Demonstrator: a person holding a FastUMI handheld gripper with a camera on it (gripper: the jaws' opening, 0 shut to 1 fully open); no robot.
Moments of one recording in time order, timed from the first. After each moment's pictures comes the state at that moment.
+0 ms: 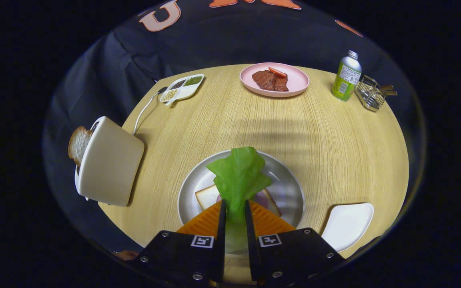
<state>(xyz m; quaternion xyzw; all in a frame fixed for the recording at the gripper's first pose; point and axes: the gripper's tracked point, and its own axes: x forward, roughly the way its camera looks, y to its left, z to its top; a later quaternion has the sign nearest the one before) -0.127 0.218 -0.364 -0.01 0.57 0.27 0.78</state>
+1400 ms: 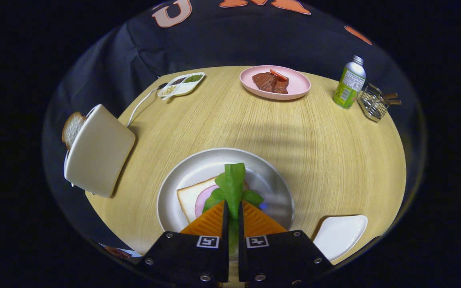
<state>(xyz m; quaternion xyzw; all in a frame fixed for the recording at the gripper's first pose) -0.116 0.223 -0.375 -0.01 0.53 0.31 0.79</state>
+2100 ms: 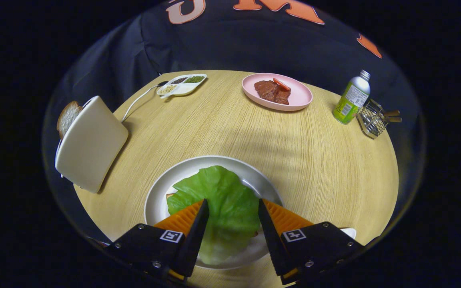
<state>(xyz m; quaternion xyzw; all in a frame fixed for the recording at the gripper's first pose) -0.095 0.209 -0.384 -0.08 0.50 0.29 0.82</state>
